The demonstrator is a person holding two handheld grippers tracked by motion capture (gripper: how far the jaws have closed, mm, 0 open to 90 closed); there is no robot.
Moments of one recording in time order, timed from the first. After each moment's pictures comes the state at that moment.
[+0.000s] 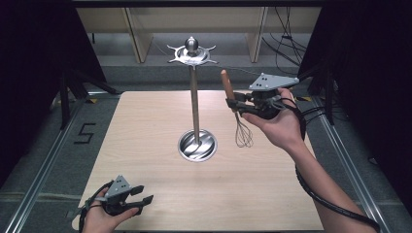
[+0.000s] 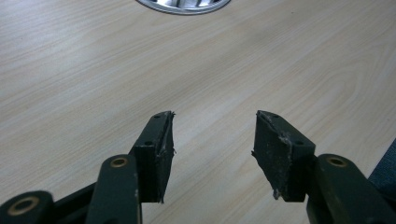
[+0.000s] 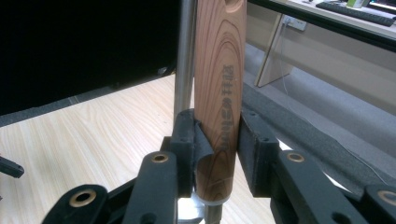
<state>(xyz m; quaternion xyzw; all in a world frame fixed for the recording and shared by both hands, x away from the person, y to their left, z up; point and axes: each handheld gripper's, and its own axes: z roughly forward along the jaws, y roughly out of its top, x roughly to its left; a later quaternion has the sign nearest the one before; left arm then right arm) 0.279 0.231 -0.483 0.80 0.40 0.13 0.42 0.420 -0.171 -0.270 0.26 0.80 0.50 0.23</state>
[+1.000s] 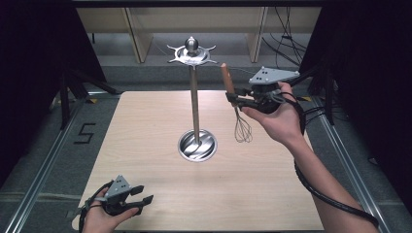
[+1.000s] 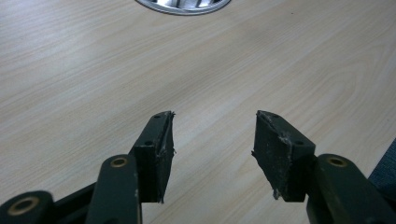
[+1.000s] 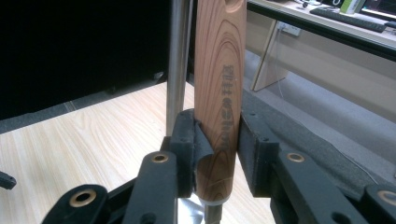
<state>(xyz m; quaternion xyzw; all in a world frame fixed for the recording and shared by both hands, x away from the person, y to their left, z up) 0.279 0.231 -0.482 0.81 0.40 0.13 0.41 0.426 -0.169 -0.260 0.26 0.79 0.50 0.23</state>
